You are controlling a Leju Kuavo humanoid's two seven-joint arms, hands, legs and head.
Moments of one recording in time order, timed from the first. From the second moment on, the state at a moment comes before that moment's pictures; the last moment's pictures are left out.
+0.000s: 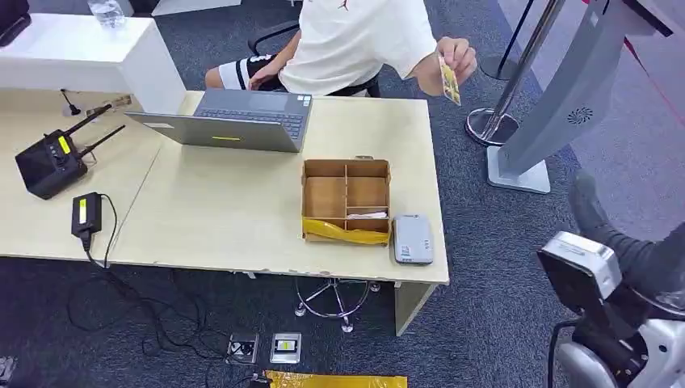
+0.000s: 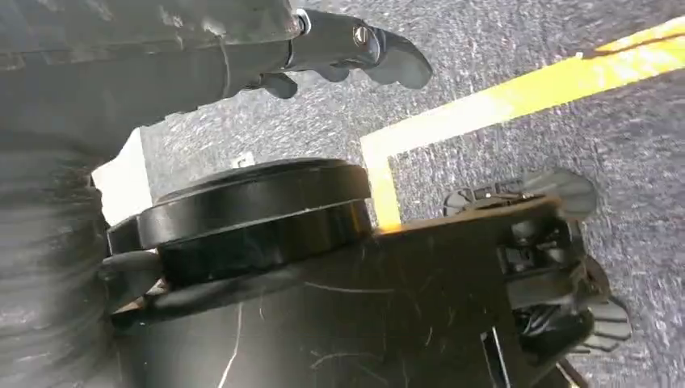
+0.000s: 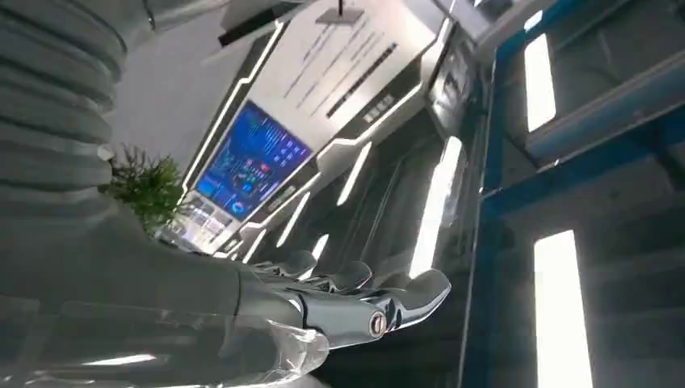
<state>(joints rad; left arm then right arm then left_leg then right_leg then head) -0.12 -0.10 -1.01 -0.28 0.52 0.40 0.42 -0.19 -0.41 0.24 -2.09 1.01 -0.59 0.38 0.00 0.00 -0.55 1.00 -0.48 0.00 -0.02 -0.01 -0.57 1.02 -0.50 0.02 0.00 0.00</state>
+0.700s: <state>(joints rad) -0.13 -0.09 -1.10 -0.29 0.52 0.35 0.38 -0.49 -0.37 0.61 -2.02 0.90 -0.13 0.39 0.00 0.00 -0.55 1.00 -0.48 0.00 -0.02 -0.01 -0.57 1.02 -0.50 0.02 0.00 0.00</state>
